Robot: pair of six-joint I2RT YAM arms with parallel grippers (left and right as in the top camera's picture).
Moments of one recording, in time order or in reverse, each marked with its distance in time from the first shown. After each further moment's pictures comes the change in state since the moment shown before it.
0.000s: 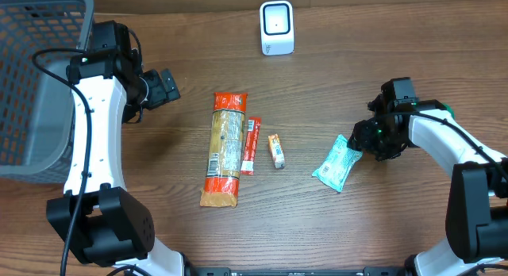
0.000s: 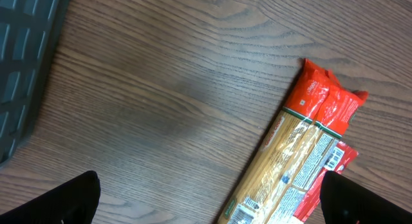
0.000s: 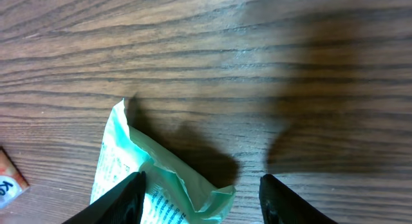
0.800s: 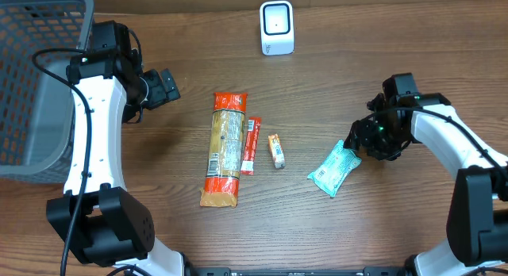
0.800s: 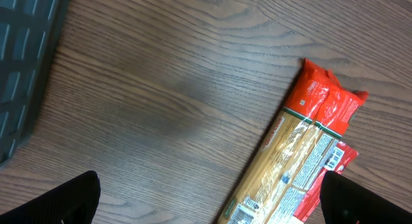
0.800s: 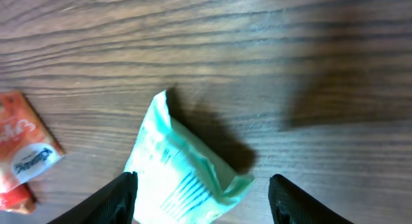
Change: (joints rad) left arm 0.000 0.000 0.000 0.000 0.000 0.000; right arm 0.000 -0.019 0.065 -0.146 -0.063 0.003
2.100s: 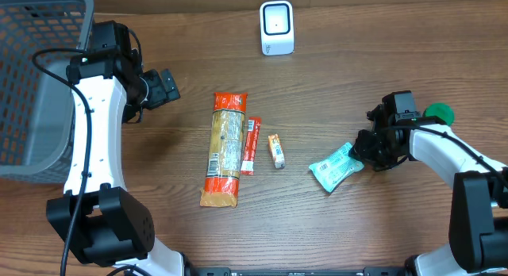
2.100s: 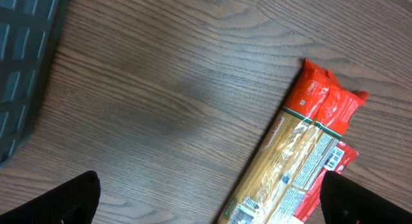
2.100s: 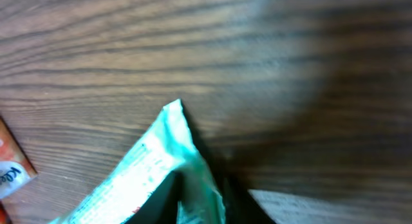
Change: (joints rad) left arm 0.000 0.000 0.000 0.000 0.000 0.000; right arm -0.004 -0.033 -0.199 0.257 0.003 0.034
